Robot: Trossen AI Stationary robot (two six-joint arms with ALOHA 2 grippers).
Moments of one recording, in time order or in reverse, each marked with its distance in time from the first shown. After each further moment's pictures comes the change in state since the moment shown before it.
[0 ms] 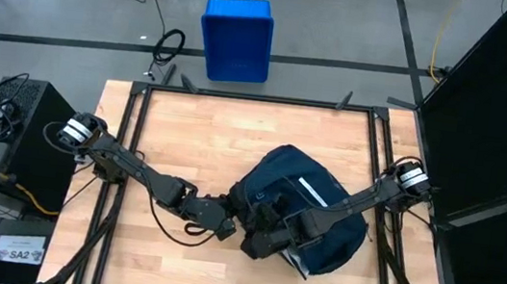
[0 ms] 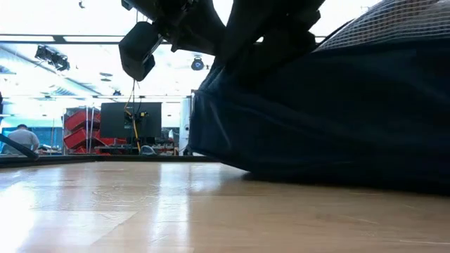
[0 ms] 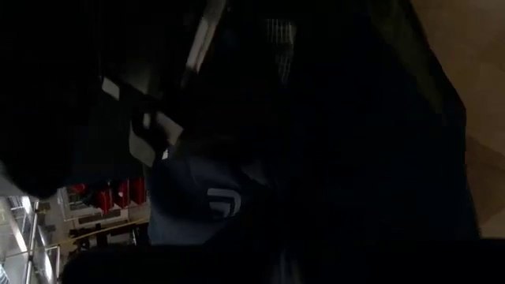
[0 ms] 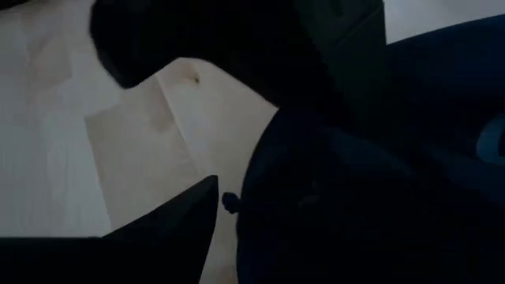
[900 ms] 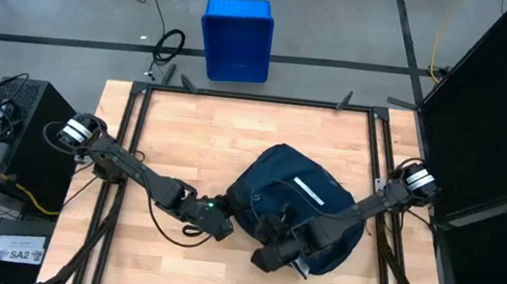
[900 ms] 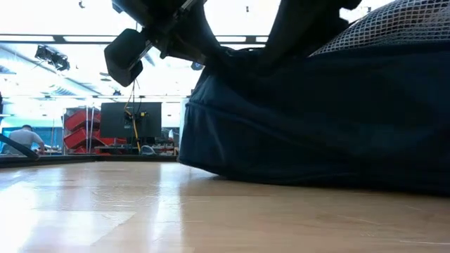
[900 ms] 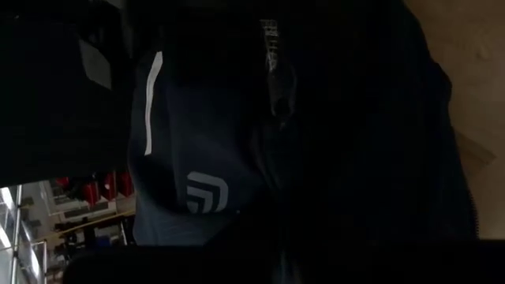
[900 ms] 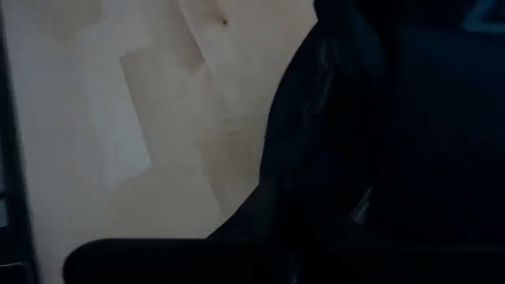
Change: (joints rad) left arm -0.004 0.002 0.000 -0.094 -0.029 -0.059; right arm 0.102 -0.042 0.000 -0.126 -0.084 0.097
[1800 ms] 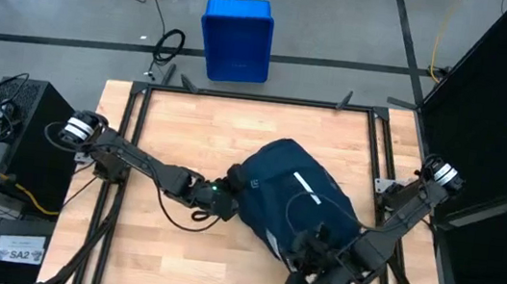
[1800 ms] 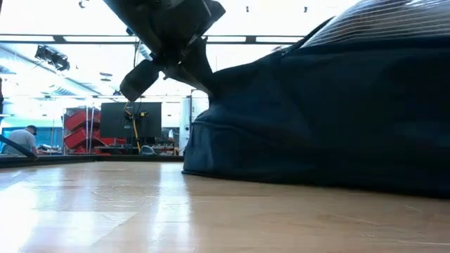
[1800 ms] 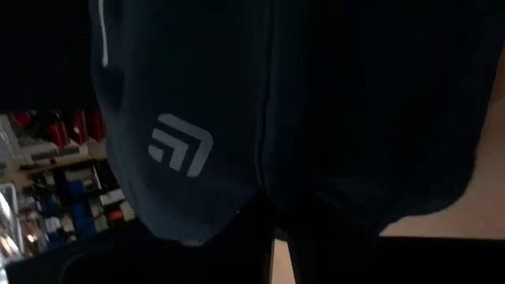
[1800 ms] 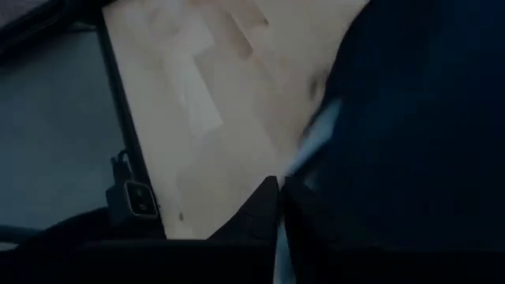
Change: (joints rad) left arm 0.123 -0.002 0.000 -0.145 -0.027 -0.085; right arm 0.245 -0.177 0.000 -0.183 0.125 0.298
